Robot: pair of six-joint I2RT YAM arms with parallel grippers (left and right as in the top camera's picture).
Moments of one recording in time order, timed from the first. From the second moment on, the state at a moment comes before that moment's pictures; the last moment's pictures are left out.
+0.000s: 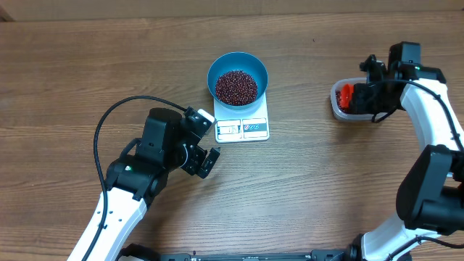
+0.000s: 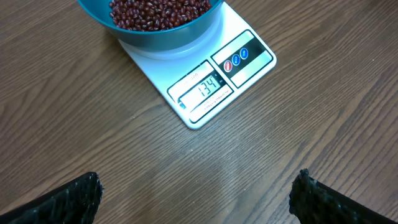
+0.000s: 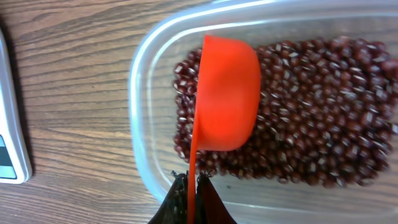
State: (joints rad) left arm -0.35 1.12 0.85 -0.61 0.18 0.22; right arm -0.18 1.85 1.41 -0.90 -0.26 -0.14
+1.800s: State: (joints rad) left arm -0.35 1.12 0.85 -0.61 0.18 0.22; right arm -0.40 1.87 1.48 -1.08 -0.68 -0.18
